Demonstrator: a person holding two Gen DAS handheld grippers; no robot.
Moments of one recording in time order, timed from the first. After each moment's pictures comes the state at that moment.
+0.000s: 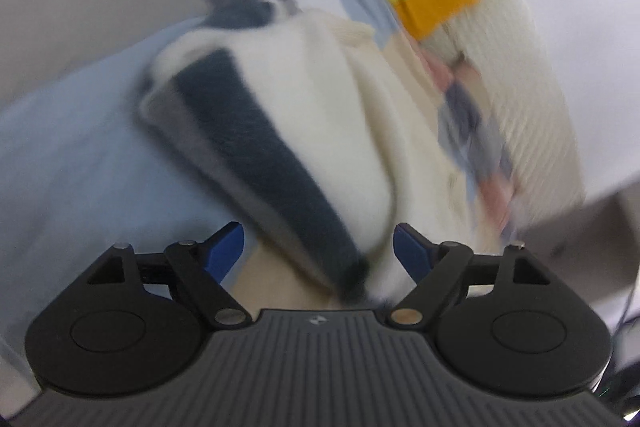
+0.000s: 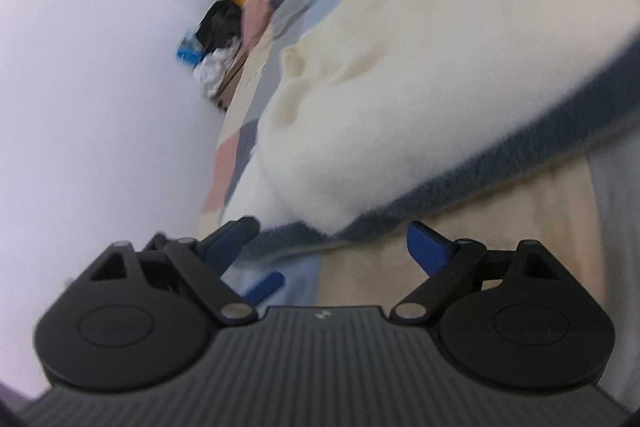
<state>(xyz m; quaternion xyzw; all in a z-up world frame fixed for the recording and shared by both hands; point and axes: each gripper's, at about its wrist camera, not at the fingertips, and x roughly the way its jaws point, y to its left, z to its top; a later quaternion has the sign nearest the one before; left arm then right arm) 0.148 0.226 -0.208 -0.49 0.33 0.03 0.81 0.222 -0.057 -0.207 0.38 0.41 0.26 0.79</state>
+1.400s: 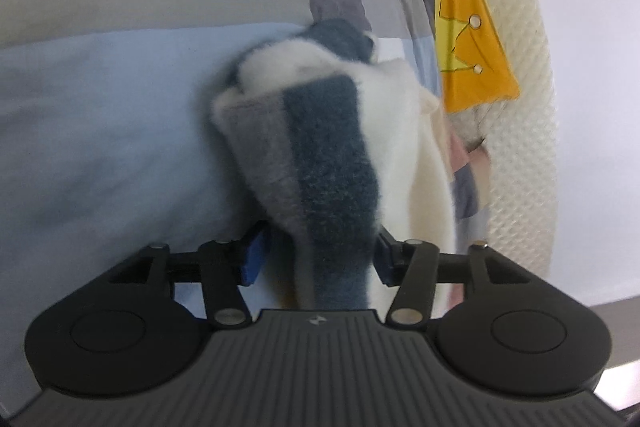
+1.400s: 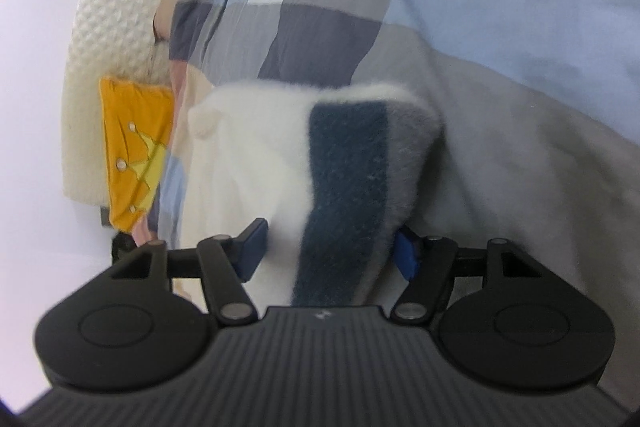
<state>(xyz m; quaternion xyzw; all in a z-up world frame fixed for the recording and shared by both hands) 0.152 0.264 -0.254 -0.61 0.29 0.08 0.73 0.227 -0.169 -0.243 0.56 0.34 -0.02 0.75</state>
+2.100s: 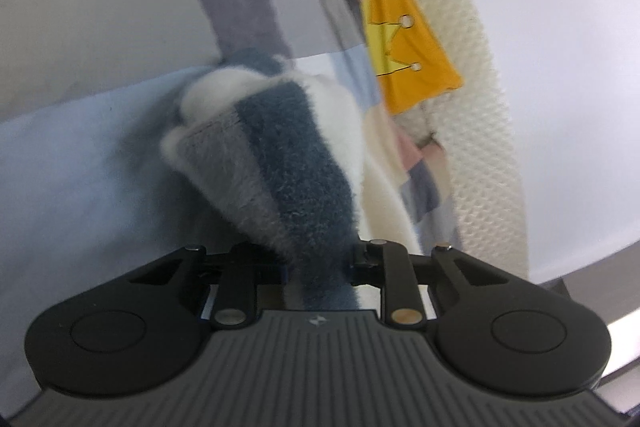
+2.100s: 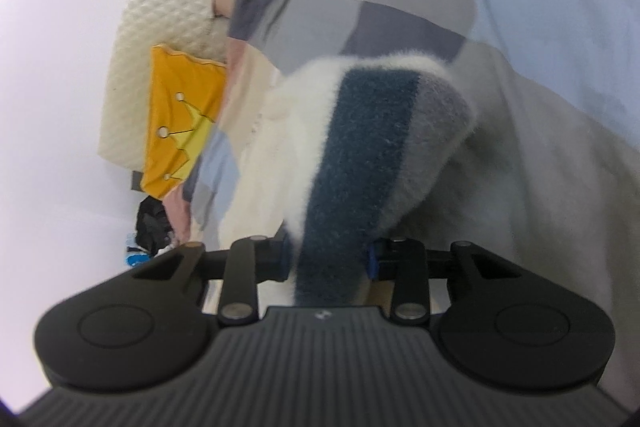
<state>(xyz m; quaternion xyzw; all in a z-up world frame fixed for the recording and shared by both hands) 0.141 0.257 -0.211 -0.56 0.23 0.03 0.80 0.210 -0.161 -0.192 0.53 0.31 0.05 0.79</state>
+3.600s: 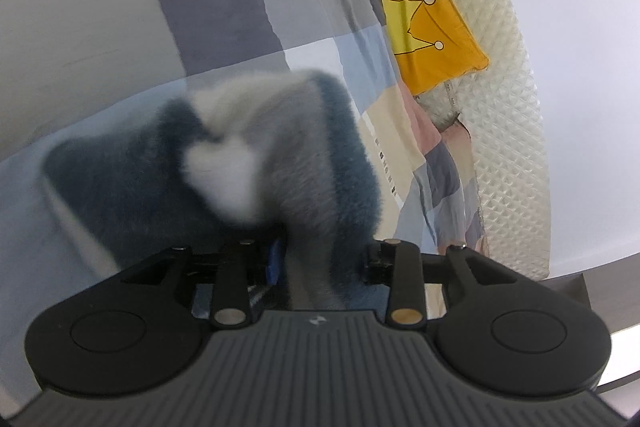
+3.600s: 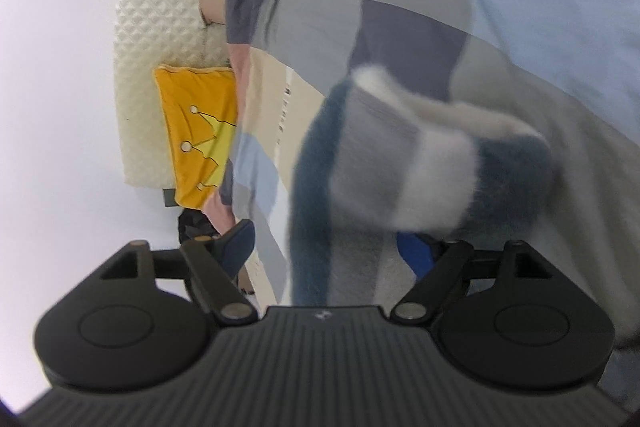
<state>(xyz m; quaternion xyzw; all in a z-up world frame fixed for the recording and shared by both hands) 0.193 0.274 -0.147 -0.56 0.30 0.05 0.77 0.228 -0.198 -0.152 0.62 0.34 0.05 0.71</state>
